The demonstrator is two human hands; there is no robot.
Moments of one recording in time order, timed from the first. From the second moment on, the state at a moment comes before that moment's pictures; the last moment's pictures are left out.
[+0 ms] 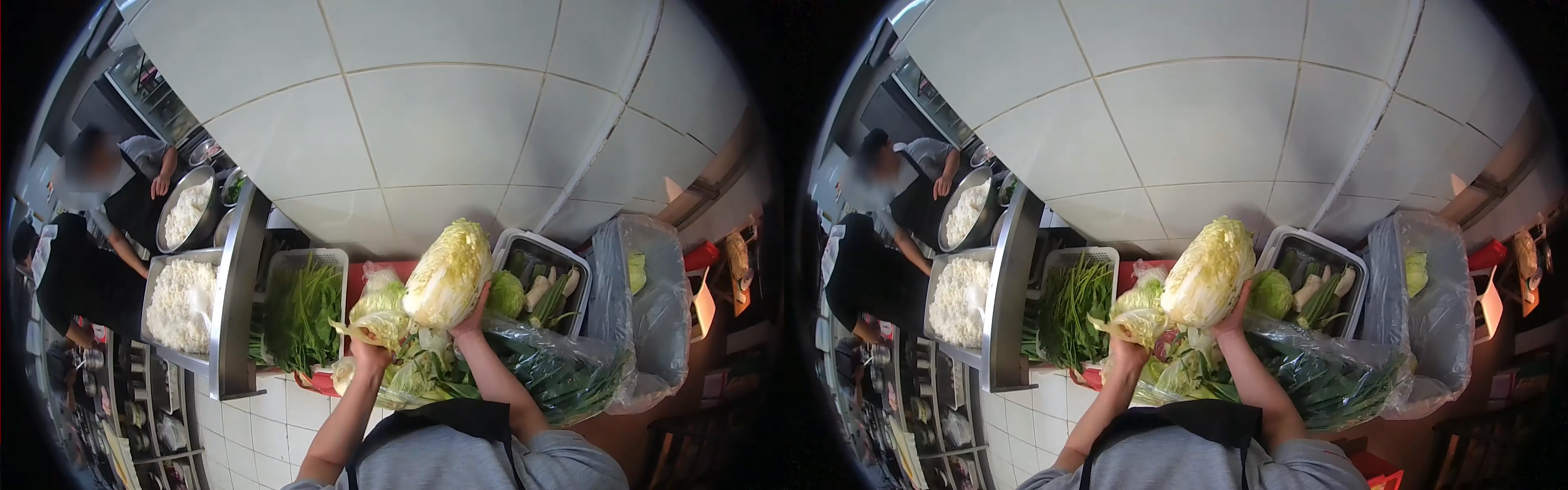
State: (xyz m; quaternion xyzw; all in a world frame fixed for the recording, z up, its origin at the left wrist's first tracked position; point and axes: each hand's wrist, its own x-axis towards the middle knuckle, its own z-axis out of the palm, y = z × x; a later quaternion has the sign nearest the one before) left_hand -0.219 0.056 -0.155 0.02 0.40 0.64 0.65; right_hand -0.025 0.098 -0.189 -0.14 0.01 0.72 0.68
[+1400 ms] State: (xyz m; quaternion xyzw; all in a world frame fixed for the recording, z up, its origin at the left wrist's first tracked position) left_hand -0.160 0.056 -0.092 0.67 0.59 0.42 0.17; right_hand -0.038 0.088 -0.227 -0.10 -0.01 0.77 0.63
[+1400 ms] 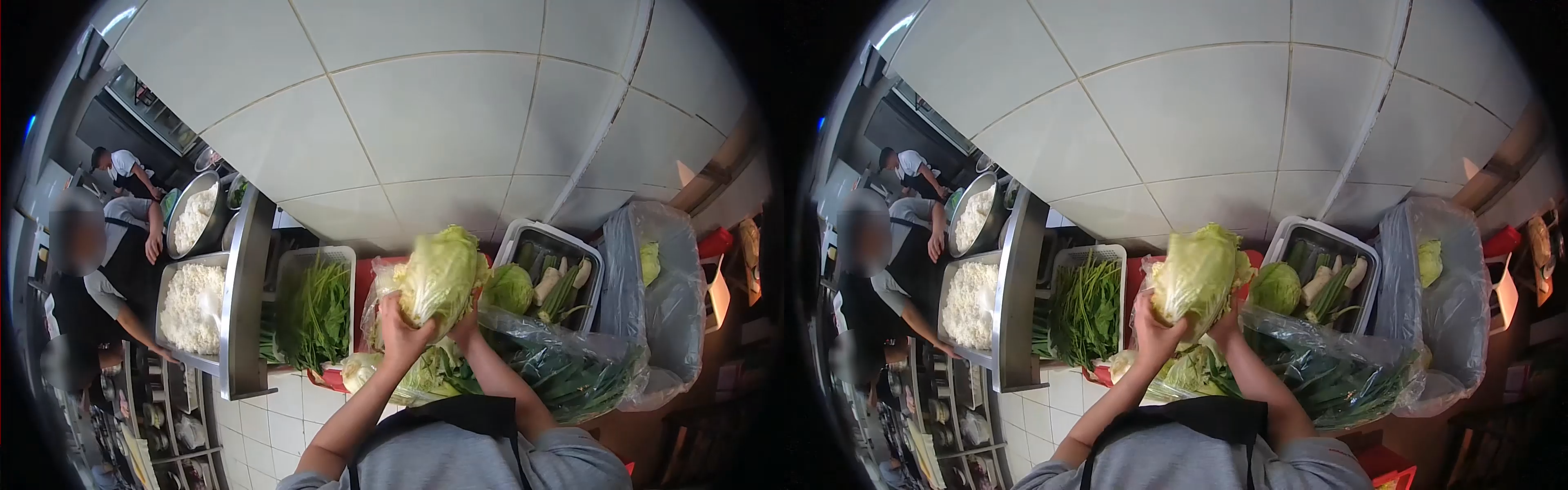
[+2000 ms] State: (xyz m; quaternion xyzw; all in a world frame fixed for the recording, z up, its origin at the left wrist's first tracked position) left_hand -0.184 0.027 -0.121 0.17 0.46 0.69 0.53; right_hand -0.046 0.110 -0.313 0.00 0.08 0.78 0.62
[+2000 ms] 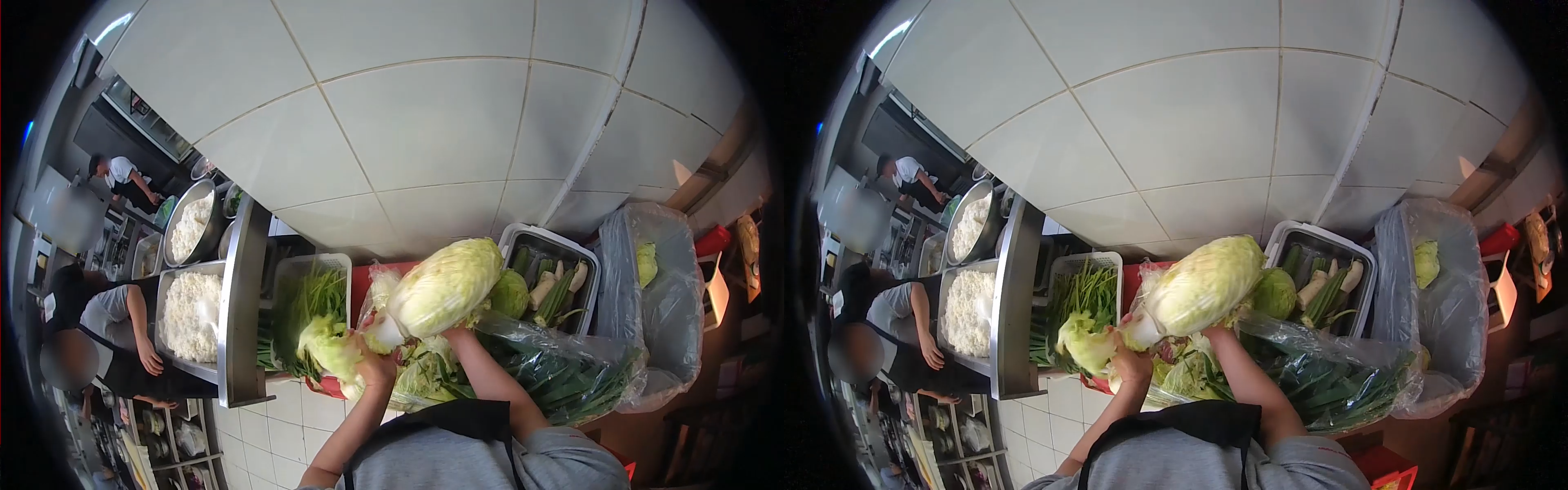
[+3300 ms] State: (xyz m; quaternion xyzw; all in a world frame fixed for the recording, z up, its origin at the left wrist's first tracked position) left_hand -0.212 0.043 -0.253 -0.08 0.46 0.54 0.70; right_hand -0.012 0.067 -0.253 -0.20 0.02 0.82 0.53
